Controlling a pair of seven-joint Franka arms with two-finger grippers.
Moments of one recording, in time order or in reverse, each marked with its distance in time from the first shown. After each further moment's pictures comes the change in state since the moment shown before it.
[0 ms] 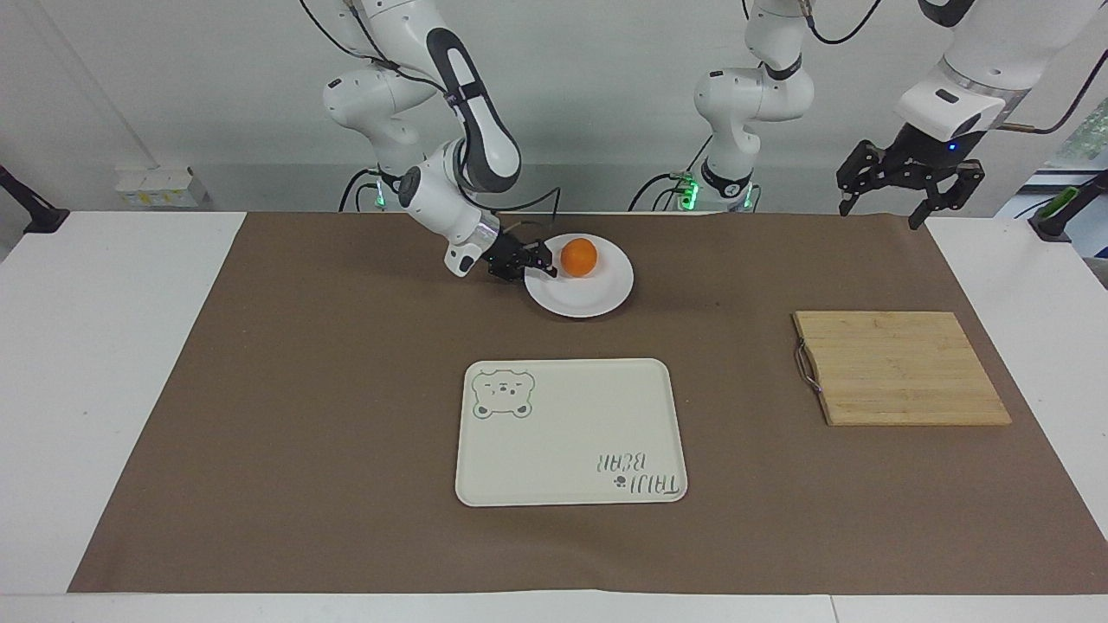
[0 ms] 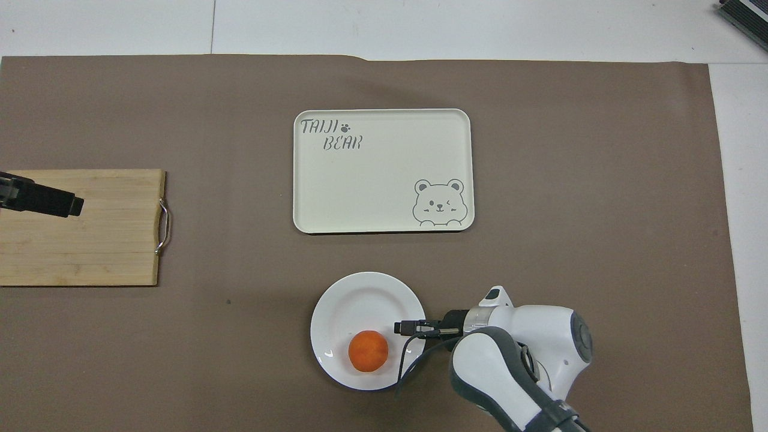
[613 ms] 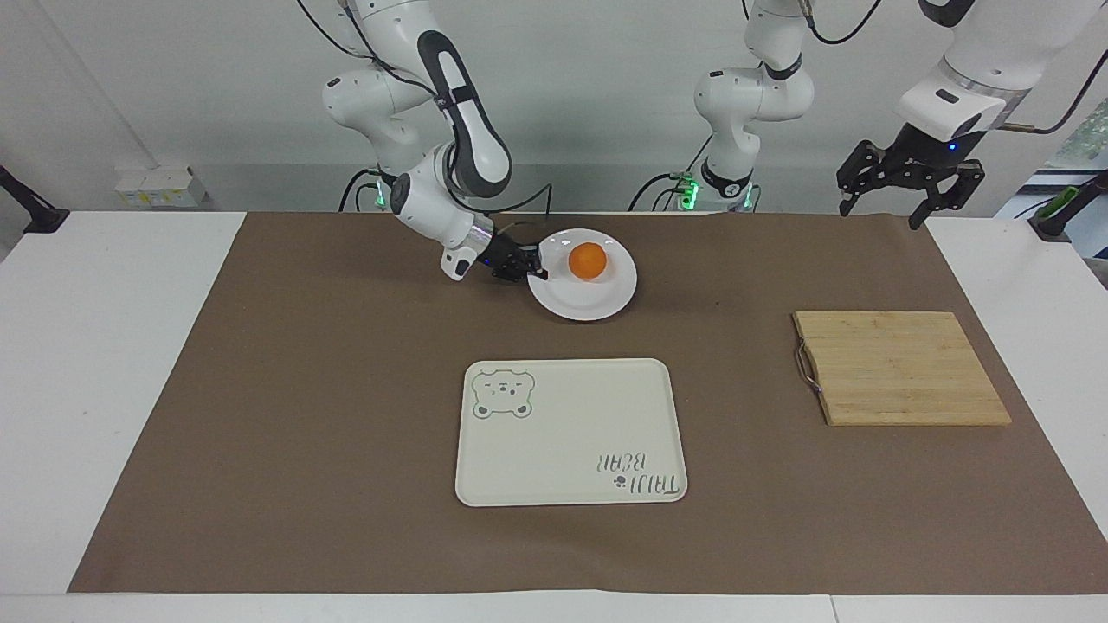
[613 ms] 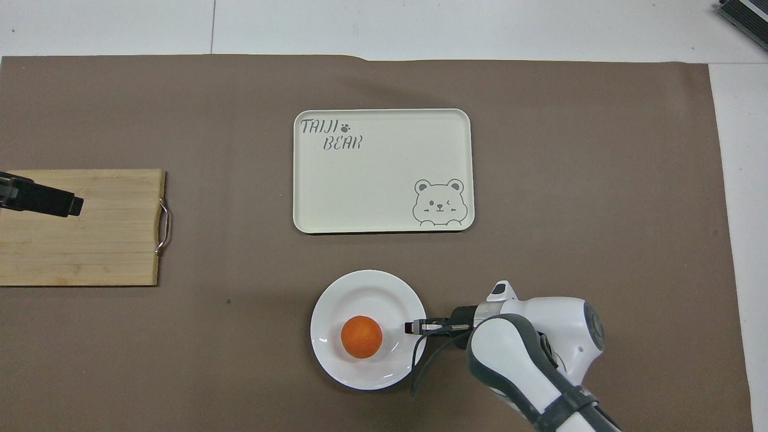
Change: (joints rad) left arm 0.001 0.000 0.000 0.000 0.000 0.000 0.000; right arm -0.078 -0.001 -0.003 0.003 0.001 -0.115 -0.097
